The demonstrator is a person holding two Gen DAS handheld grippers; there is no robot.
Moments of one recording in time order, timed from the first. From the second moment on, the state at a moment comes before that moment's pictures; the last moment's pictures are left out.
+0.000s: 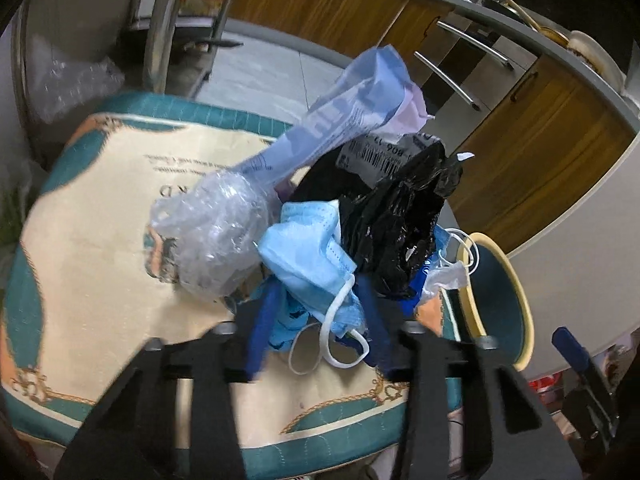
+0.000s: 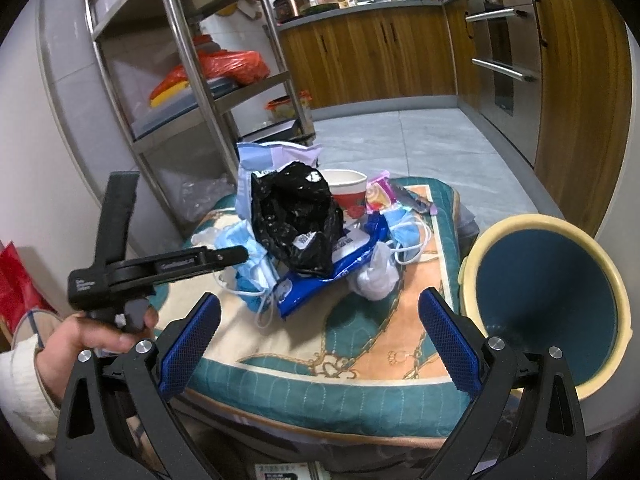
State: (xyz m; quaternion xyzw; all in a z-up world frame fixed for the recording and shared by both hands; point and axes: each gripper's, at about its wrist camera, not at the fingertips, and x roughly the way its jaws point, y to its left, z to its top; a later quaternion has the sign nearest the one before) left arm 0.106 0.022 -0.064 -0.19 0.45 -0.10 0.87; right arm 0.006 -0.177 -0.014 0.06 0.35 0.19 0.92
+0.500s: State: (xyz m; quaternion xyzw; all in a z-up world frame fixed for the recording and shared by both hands) left arm 0.083 0.044 -0.034 -0.20 0.41 -0.12 0.88; right arm 0.031 -0.165 -0.019 0.08 0.36 0.21 0.91
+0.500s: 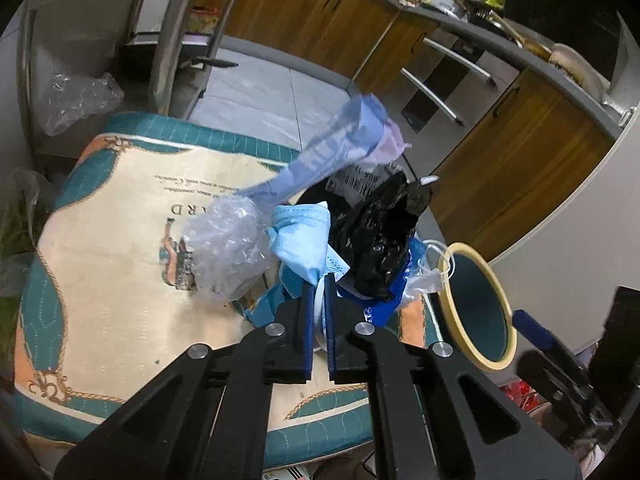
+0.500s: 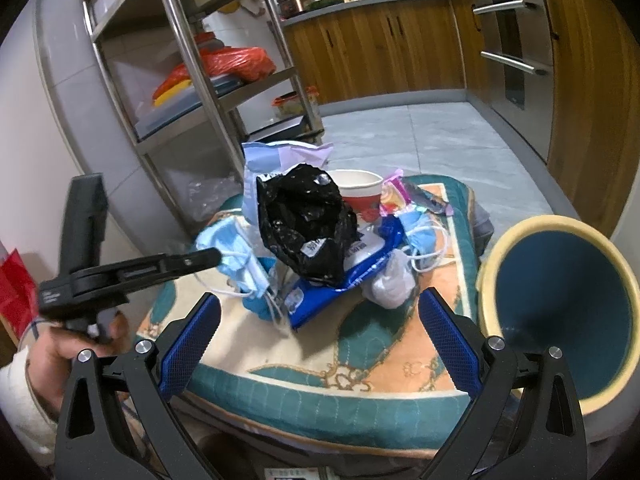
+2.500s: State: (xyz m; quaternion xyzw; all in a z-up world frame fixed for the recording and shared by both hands) left arm 0.078 0.106 -0.024 -0.28 0.34 -0.07 0.89; right arm 0.175 -0.069 -0.072 0.08 0.42 0.25 0.87
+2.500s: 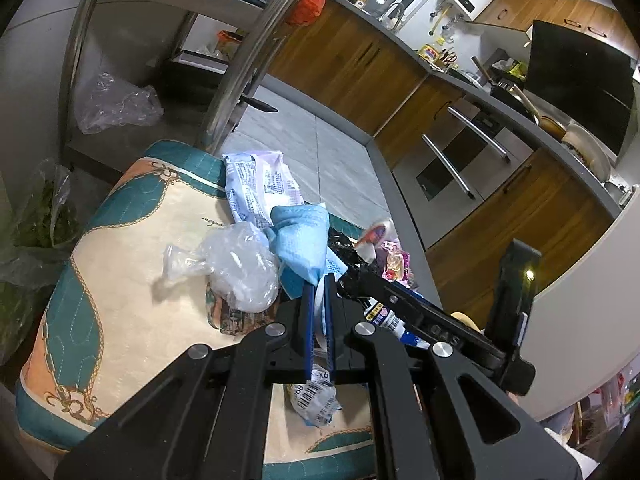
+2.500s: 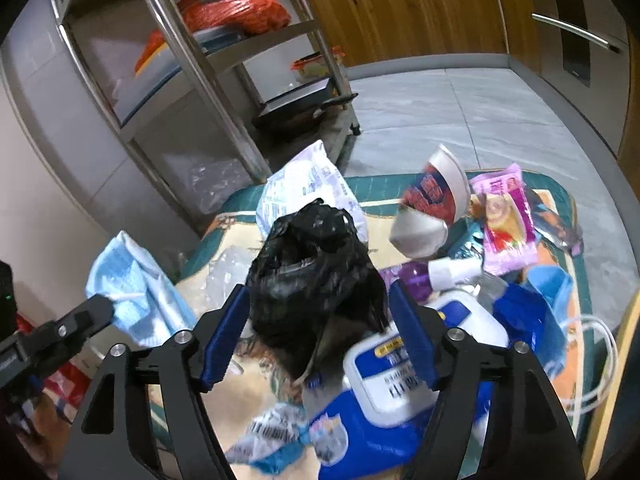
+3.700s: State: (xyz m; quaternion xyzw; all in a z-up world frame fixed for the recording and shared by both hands) left arm 0.065 0.087 0.010 -0.27 0.27 -0.11 0.92; right arm 0.112 -0.144 0.019 0.13 0.32 0.27 0.90
